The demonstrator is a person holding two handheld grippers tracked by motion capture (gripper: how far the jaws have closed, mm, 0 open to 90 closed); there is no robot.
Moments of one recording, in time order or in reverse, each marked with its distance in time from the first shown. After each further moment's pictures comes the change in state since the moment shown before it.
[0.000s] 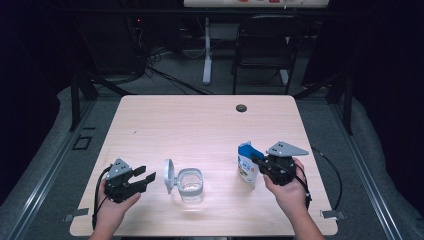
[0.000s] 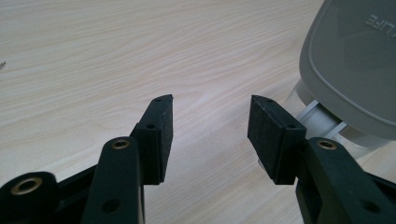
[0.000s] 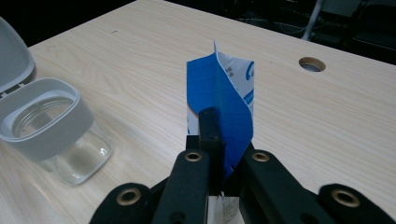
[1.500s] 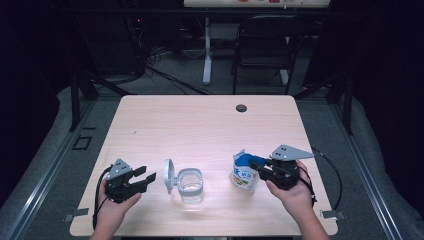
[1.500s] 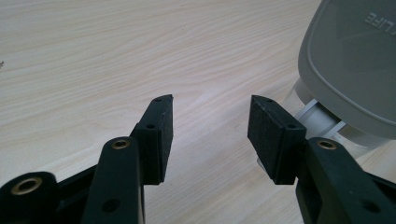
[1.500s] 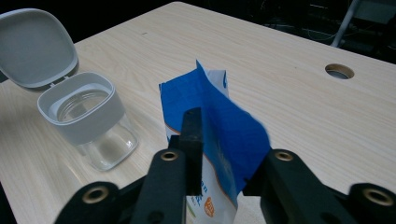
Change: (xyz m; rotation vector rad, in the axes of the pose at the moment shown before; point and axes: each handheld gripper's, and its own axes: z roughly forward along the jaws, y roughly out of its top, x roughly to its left) left arm -0.001 0.000 0.001 0.000 -0.002 0.003; right arm -0.003 -0.004 -0.012 -0.014 0.106 -0.028
